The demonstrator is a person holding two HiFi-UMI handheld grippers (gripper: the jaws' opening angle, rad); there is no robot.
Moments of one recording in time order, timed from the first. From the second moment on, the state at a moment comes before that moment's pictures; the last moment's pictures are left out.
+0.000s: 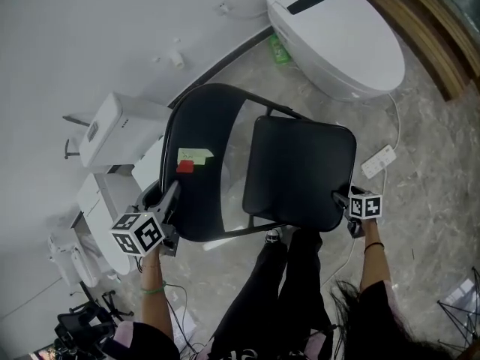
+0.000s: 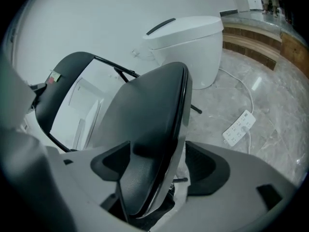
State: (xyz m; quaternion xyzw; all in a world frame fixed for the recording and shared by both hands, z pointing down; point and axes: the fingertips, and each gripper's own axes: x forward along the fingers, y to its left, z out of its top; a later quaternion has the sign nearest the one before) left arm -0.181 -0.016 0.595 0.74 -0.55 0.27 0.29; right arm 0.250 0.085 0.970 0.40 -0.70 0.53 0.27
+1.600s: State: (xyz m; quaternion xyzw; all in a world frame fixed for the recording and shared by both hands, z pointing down) left arm -0.195 -0.014 0.554 0.77 -0.53 0.21 0.28; right arm 0.209 0.067 0.908 0.35 -0.70 0.62 0.03
